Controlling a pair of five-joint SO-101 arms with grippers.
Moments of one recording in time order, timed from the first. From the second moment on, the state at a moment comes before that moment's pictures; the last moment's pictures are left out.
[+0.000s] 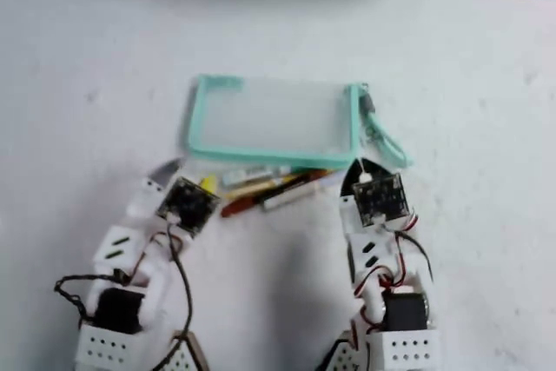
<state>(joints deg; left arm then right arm) 6.9 -103.9 93.6 41.7 -25.6 -6.8 -102.8 96.4 33.8 18.9</state>
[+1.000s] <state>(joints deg) 17.8 -71.1 65.7 36.8 -15.0 -9.3 -102.8 96.4 36.0 19.6</state>
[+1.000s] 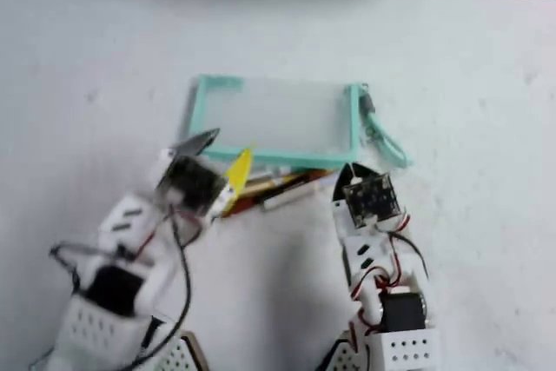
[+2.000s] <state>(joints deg) 20.4 -28.5 47.2 43.9 -11.0 -6.3 -102.8 96.4 35.8 19.6</state>
